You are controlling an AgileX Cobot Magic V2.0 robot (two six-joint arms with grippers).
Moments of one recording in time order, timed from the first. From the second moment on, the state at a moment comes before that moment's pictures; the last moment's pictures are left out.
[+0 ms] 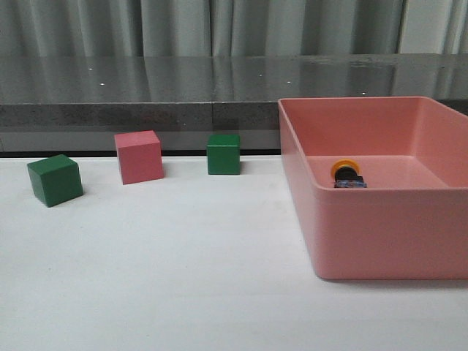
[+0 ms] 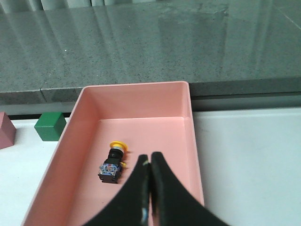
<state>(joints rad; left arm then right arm) -0.04 0.00 0.00 0.08 -0.05 0.10 0.09 0.57 -0.69 -0.04 0.48 0.17</state>
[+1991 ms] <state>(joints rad) -0.04 0.00 0.00 0.08 -0.05 0.10 0.24 1.94 -1.28 0.09 0.54 0.09</state>
